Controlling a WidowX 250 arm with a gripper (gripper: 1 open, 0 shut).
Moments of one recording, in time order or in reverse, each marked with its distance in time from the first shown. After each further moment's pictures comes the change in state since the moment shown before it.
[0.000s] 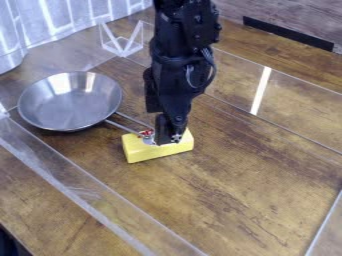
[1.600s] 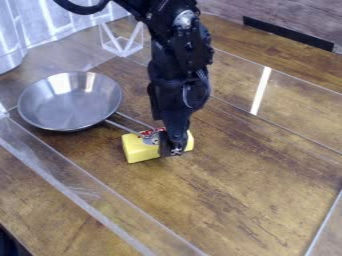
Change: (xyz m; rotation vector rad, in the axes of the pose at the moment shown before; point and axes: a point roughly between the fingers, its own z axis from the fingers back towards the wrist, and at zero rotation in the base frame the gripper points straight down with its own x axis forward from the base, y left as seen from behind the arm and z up) arm 0.004 0.001 -0.029 0.027 -0.064 -0.043
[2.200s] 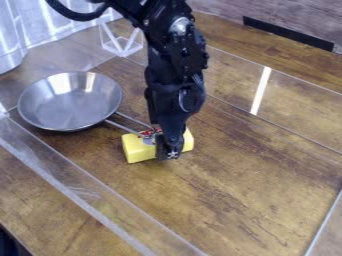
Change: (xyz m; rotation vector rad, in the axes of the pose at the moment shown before) arm -0.001 0.000 -0.007 -0.009 -0.003 -0.007
